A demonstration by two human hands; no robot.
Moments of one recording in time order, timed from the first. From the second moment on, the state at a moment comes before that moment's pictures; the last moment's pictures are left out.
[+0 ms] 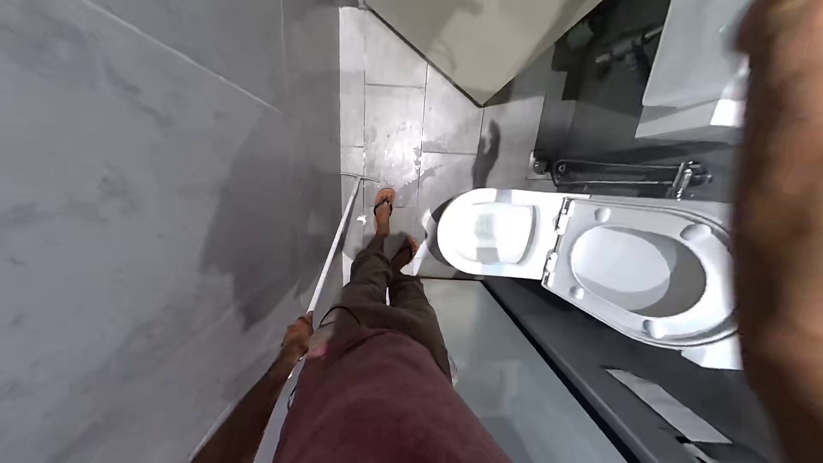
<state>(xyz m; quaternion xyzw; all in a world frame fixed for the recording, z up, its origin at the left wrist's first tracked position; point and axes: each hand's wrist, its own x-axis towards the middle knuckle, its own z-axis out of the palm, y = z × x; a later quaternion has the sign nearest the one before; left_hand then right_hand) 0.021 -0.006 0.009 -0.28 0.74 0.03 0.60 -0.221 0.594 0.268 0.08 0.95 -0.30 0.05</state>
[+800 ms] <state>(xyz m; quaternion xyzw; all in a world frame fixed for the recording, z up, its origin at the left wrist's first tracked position) -0.103 0.218 -0.102 -0.17 0.75 0.34 0.55 -0.002 0.295 -0.098 0.48 0.47 -0.69 0.28</state>
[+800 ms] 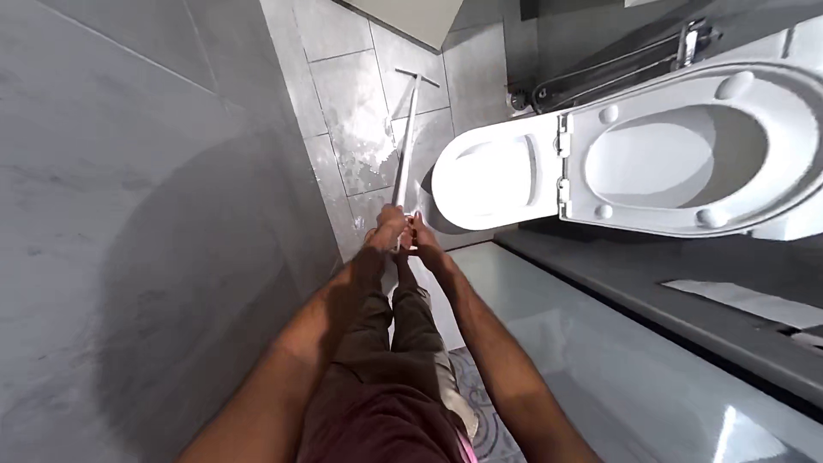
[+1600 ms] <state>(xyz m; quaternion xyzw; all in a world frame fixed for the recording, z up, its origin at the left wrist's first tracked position) 0.060 0.130 -0.219 0.38 0.77 0.18 0.48 0.193 0.123 -0.026 0.61 0.07 -0.78 0.13</state>
